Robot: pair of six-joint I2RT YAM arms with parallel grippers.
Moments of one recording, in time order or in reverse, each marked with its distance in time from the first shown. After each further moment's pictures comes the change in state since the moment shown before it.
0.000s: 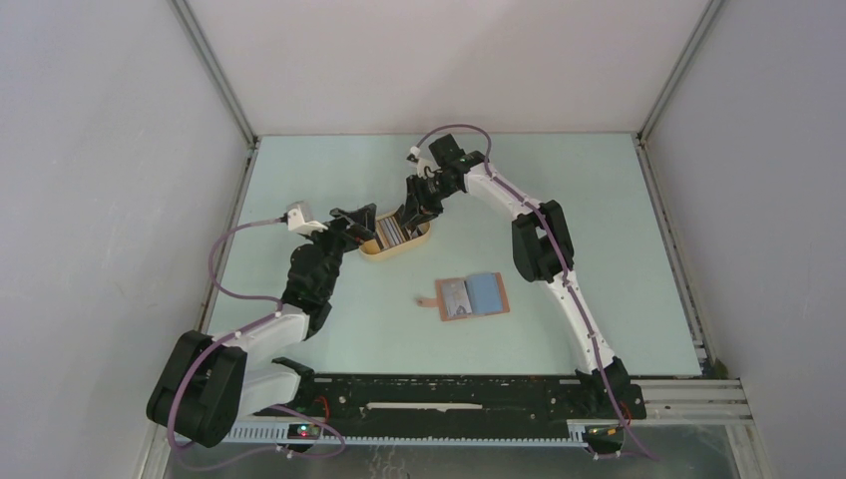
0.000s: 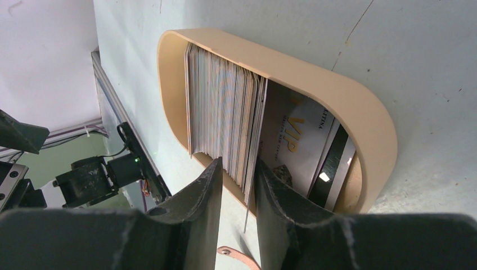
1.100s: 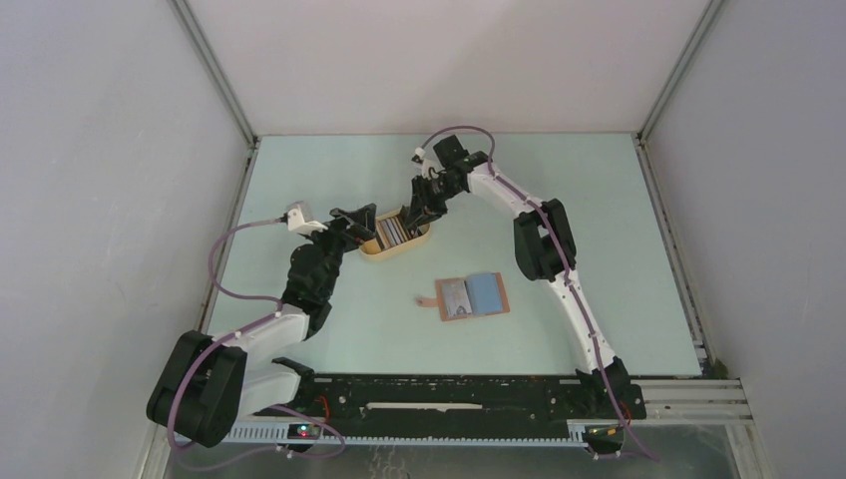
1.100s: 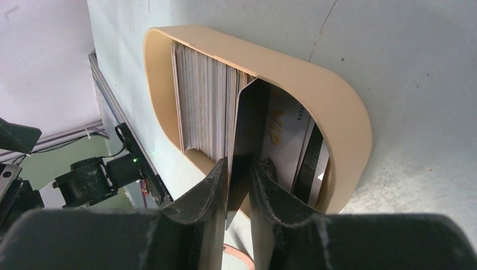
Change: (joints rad) left arm 0.000 0.000 0.000 0.000 0.000 0.000; right arm -0.025 -0.004 -0.026 0.000 0.000 -0.001
